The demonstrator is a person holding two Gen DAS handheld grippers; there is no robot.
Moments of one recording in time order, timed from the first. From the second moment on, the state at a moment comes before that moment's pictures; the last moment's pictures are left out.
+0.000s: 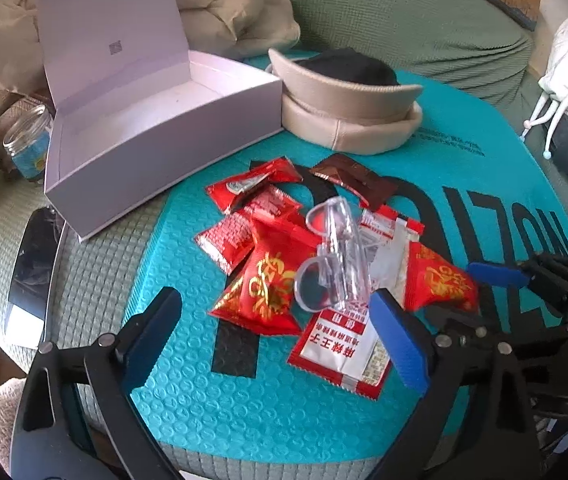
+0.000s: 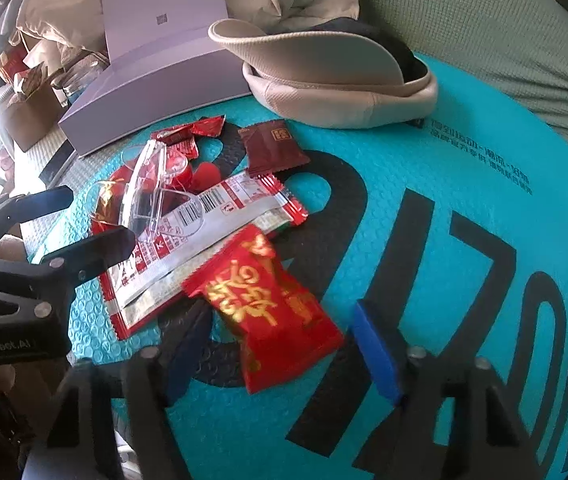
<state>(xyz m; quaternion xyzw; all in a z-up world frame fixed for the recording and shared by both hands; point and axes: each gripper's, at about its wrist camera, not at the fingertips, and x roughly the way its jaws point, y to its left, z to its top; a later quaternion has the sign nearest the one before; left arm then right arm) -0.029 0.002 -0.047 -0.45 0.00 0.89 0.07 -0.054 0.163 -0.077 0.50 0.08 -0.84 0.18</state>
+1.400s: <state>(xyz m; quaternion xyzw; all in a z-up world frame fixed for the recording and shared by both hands) -0.018 0.028 -0.024 -0.42 0.02 0.90 0.13 -0.045 0.190 -0.046 0.47 0.06 -0.86 0.17</state>
